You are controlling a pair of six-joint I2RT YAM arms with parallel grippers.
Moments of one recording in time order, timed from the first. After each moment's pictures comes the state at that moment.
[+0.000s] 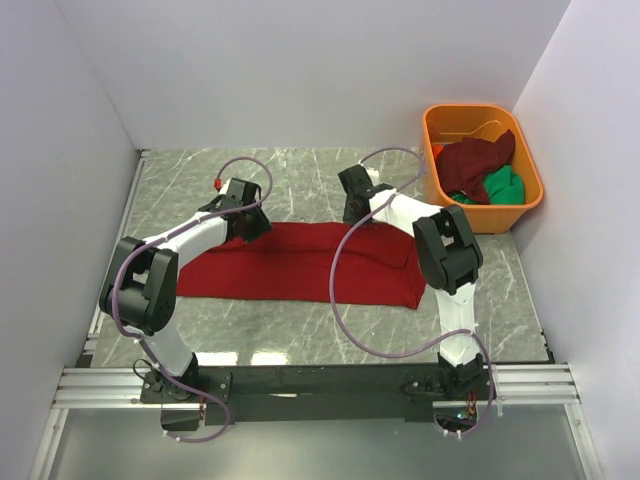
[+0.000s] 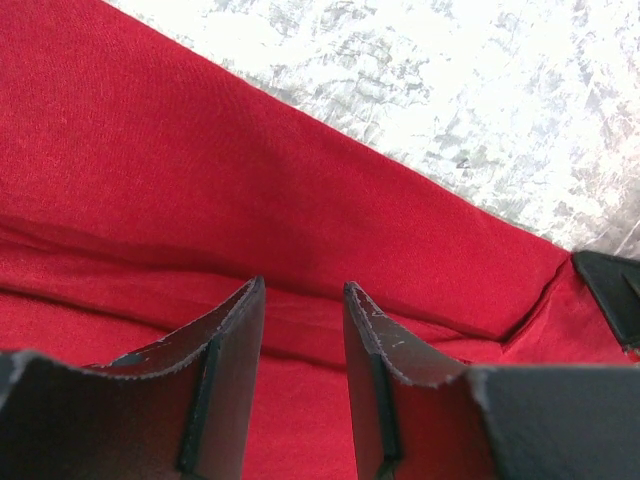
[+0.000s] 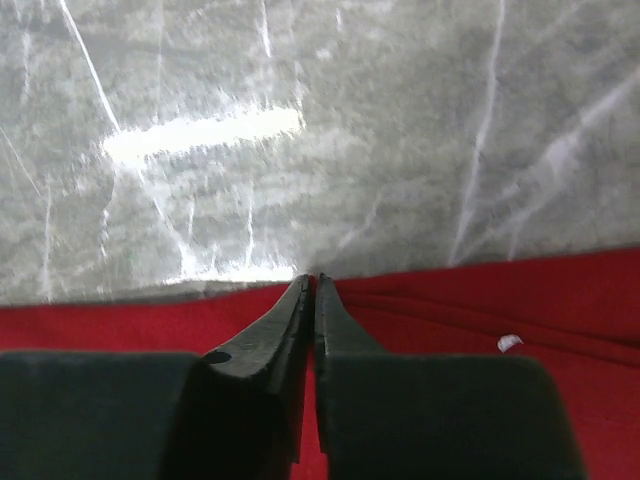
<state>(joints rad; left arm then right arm) -0.35 1.70 1.10 -0.29 -0.10 -0.87 0.47 2.12 1.54 -0.42 0.26 0.57</state>
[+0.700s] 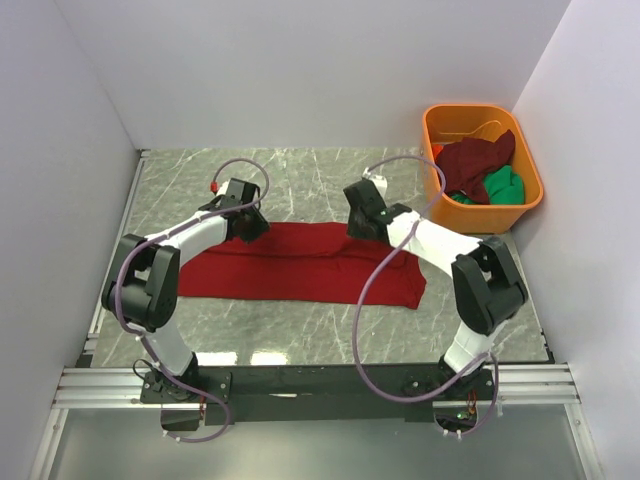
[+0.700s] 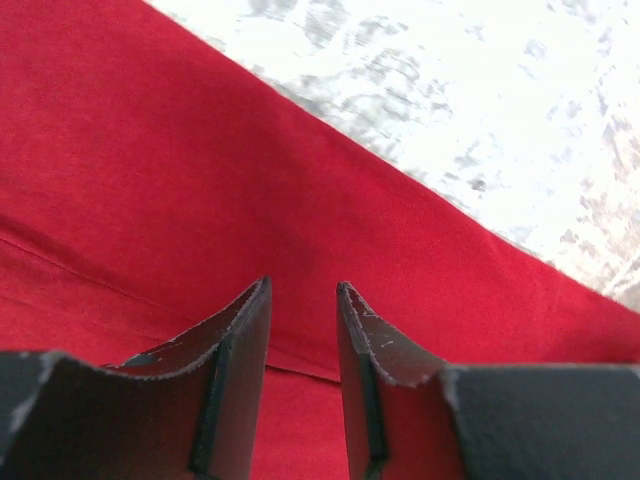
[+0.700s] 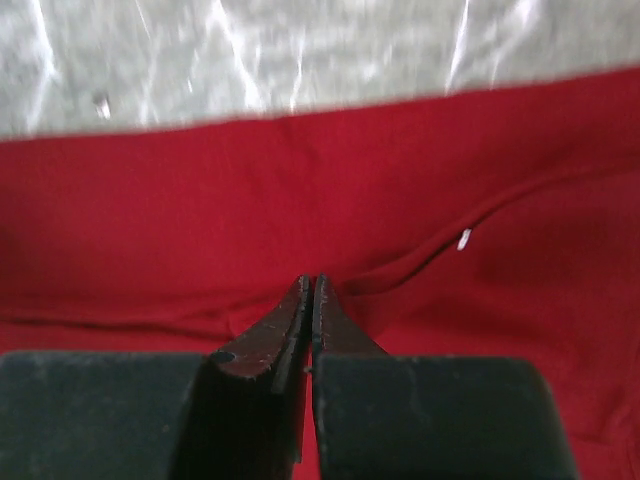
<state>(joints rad) -0.34 1.72 1.10 -0.30 -0.11 -0.93 0.56 1.73 1.22 -0.37 0.29 0.62</state>
